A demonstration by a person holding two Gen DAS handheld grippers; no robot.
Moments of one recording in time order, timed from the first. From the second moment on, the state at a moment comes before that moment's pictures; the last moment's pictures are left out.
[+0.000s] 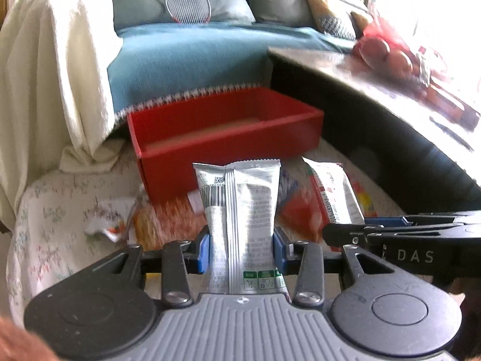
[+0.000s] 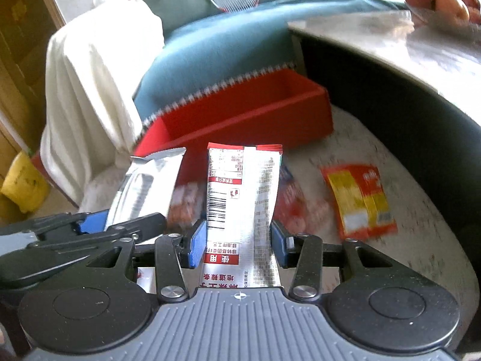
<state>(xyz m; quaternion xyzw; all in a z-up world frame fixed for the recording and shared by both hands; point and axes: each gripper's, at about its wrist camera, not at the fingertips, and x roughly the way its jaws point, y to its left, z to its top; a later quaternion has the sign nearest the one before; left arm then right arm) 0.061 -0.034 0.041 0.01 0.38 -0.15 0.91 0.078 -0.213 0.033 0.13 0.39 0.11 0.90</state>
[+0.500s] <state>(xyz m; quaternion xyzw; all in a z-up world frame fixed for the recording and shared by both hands) 0.132 -0.027 0.074 -0.01 0.32 -0.11 0.94 0.166 -0.200 0.064 0.13 0.34 0.12 0.92</state>
